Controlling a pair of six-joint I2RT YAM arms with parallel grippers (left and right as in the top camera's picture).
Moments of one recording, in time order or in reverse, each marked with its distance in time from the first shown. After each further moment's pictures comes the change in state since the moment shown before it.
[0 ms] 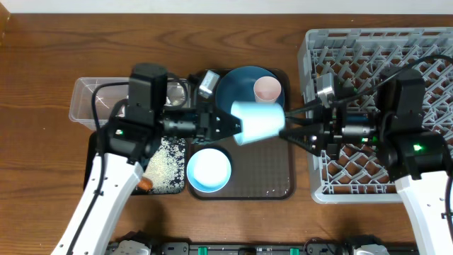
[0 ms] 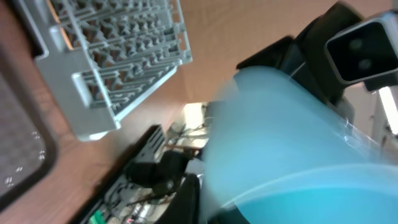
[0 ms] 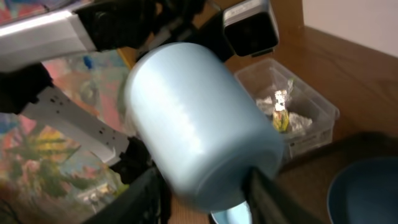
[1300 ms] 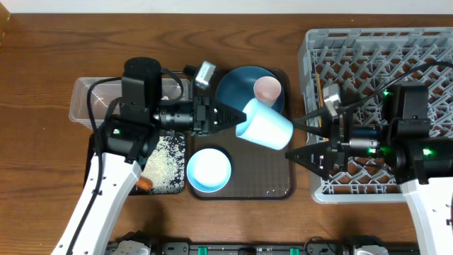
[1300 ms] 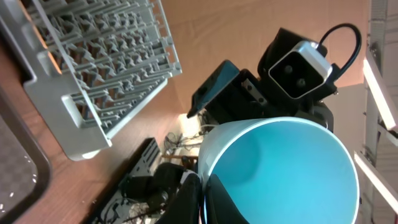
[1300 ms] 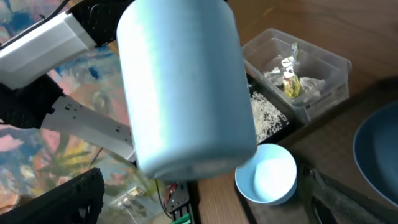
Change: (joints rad) left arm 0.032 0.000 0.000 0.135 0.024 -0.081; right arm -0.066 -0.025 -0.001 -0.261 -0.008 -0.045
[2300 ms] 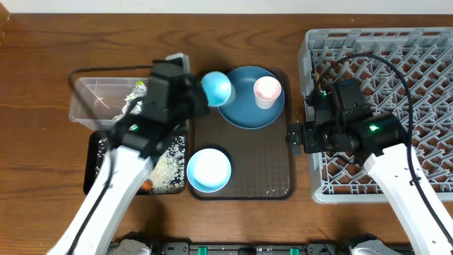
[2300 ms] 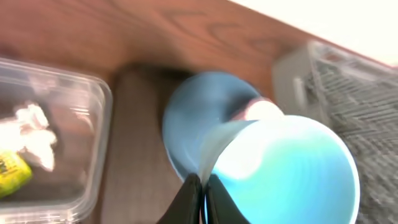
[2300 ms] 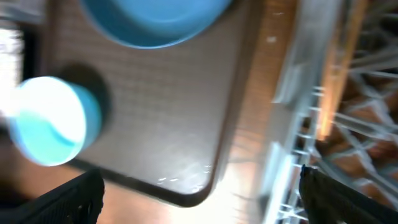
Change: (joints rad) left arm -0.066 0.015 0.000 -0.171 -1.094 0.238; right arm 0.234 0.173 -0.008 -0.065 1.075 0.487
